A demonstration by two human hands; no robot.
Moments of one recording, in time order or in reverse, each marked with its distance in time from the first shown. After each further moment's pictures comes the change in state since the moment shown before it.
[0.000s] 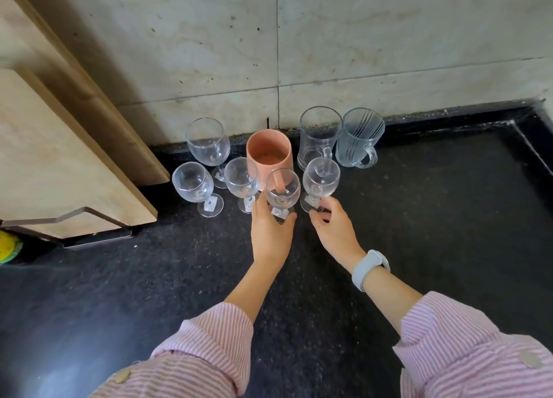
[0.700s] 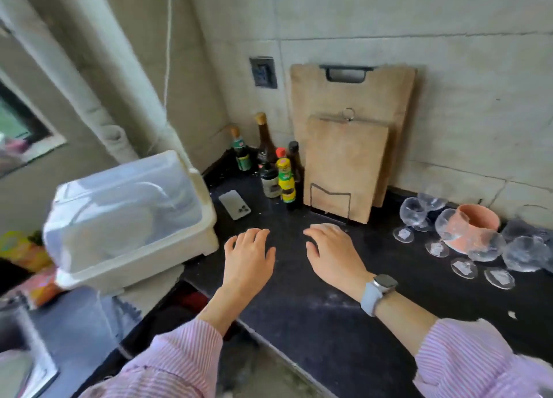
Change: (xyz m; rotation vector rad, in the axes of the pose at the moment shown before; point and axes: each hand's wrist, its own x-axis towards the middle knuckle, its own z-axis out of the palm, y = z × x) left_hand -0.250 -0.073 -0.357 0.802 0.520 -0.067; right_hand -0.266 -0.168 0.179 -0.645 -0.457 -1.123
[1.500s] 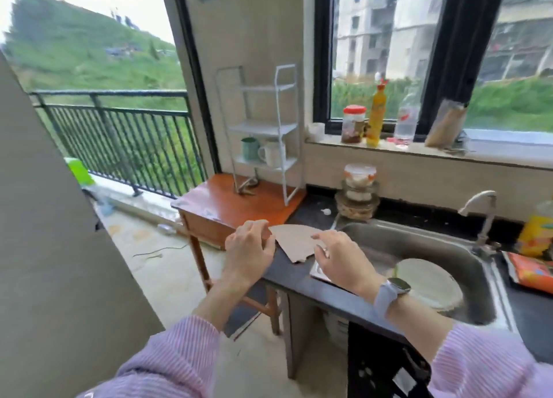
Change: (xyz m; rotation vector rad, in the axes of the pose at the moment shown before) left_hand -0.683 -0.386 -0.327 0.219 0.720 -1.262; right_hand -0.298 -0.743 0.225 0.354 -0.533 -1.265
